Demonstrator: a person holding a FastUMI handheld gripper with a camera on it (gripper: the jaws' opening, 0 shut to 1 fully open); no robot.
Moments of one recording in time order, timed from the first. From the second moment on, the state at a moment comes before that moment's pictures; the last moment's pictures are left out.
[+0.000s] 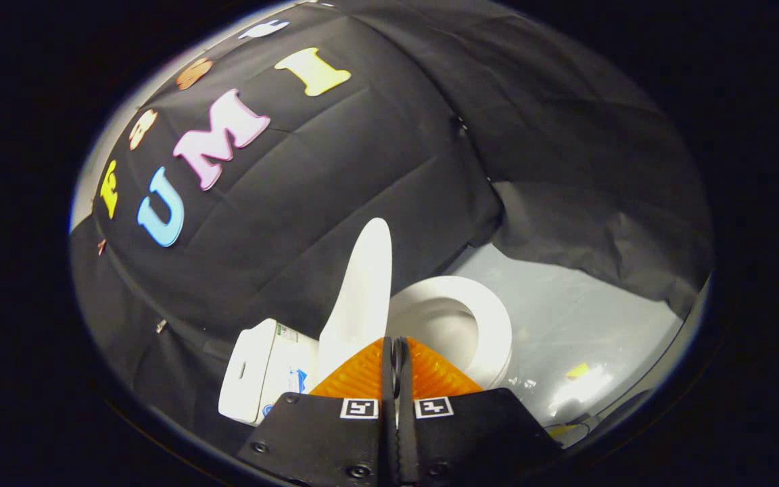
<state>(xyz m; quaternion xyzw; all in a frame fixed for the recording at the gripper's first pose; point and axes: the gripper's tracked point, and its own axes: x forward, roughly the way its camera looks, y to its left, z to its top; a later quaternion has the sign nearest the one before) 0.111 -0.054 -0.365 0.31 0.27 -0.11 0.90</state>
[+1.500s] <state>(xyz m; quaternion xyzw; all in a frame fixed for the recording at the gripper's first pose) 0.148 0.206 -0.235 0.02 0.21 0.00 0.98</state>
